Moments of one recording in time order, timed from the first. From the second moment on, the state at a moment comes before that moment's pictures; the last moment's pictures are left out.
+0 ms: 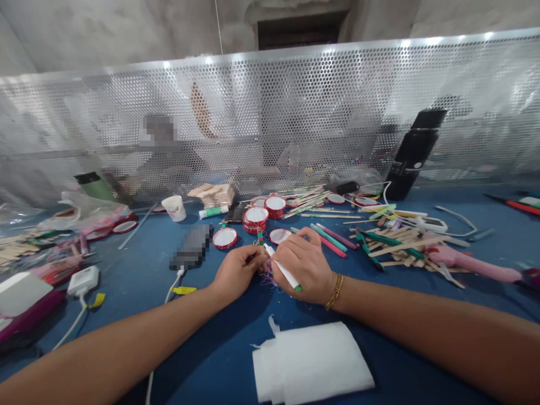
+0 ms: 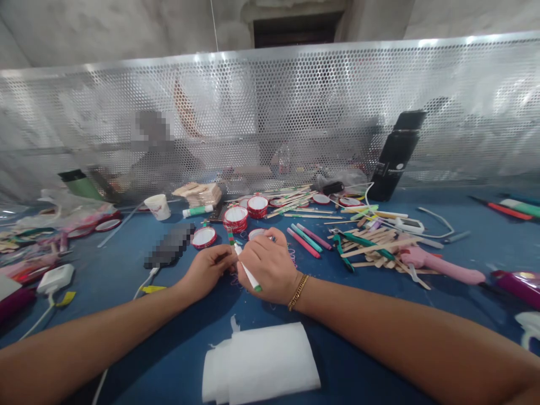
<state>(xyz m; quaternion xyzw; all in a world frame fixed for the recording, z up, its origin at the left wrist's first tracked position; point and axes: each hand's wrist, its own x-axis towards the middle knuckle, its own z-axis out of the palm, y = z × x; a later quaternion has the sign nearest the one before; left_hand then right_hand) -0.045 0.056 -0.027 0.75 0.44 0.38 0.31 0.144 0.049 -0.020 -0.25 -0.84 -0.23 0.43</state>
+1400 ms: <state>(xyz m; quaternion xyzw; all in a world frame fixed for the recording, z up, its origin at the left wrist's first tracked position) -0.046 0.055 -0.027 0.75 0.44 0.38 0.31 0.142 0.049 -0.019 -0.23 -0.84 -0.23 0.44</state>
